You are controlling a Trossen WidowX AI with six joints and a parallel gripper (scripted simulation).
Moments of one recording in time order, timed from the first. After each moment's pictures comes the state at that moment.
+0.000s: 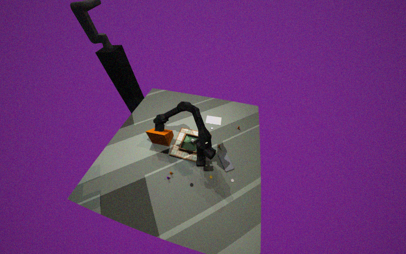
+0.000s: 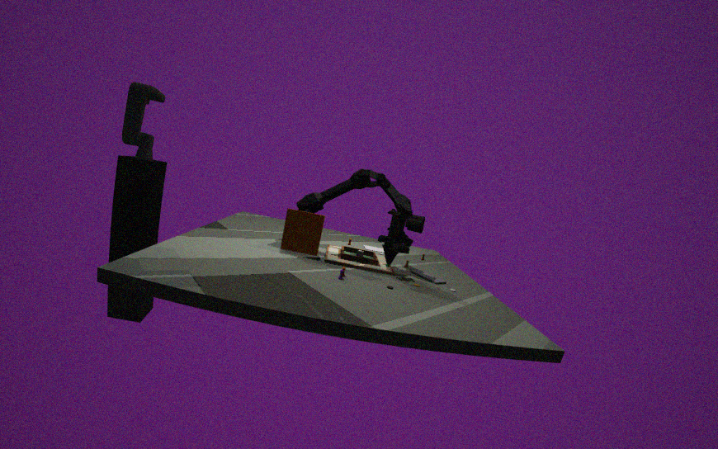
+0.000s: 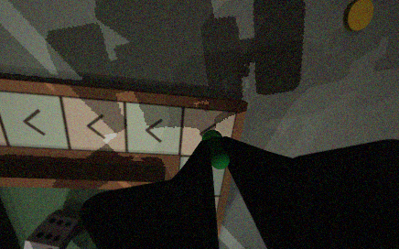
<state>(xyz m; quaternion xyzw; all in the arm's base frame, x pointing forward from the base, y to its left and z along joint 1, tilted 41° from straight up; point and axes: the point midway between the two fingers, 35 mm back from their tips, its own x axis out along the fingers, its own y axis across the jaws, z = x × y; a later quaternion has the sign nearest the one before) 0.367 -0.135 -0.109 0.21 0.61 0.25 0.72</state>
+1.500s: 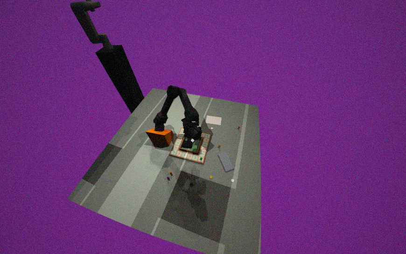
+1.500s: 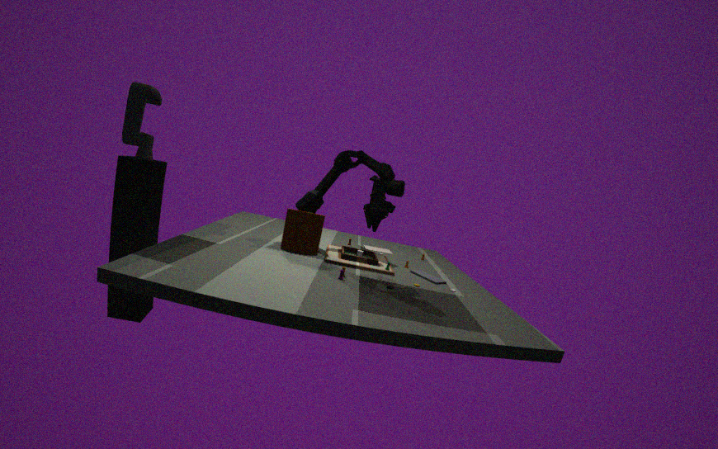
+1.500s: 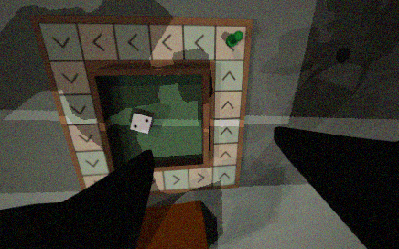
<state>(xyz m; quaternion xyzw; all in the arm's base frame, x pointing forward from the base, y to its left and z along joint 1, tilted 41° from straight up) 0.269 -0.151 0.013 0.26 0.62 0.20 0.71</state>
